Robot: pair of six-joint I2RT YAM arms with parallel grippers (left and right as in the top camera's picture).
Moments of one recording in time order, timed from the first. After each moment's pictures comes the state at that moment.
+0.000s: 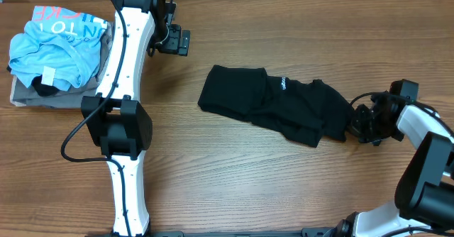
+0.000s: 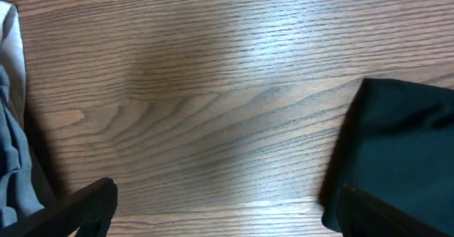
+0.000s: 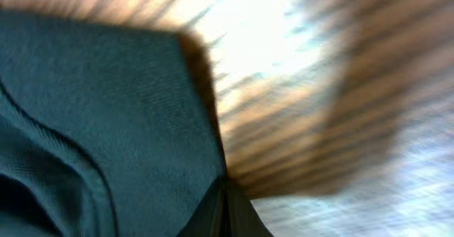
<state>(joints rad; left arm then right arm) -0.12 2.36 2.40 -1.40 -0.01 -0.02 -0.39 1.76 0.95 -0.67 -0.34 0.27</state>
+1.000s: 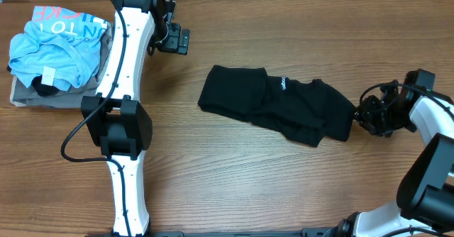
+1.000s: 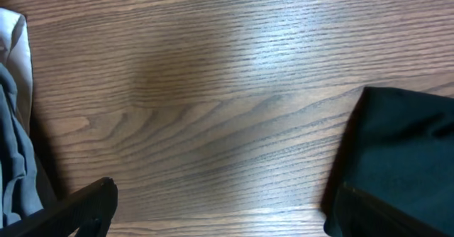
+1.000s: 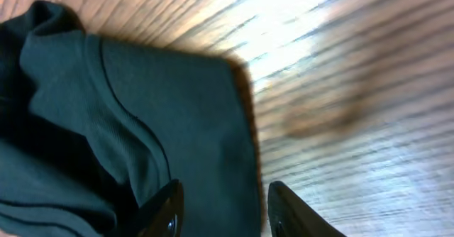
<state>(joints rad) -0.12 2.36 2.40 -1.38 -0.02 -0.02 -0.42 1.76 1.07 -0.77 -0.38 0.14</state>
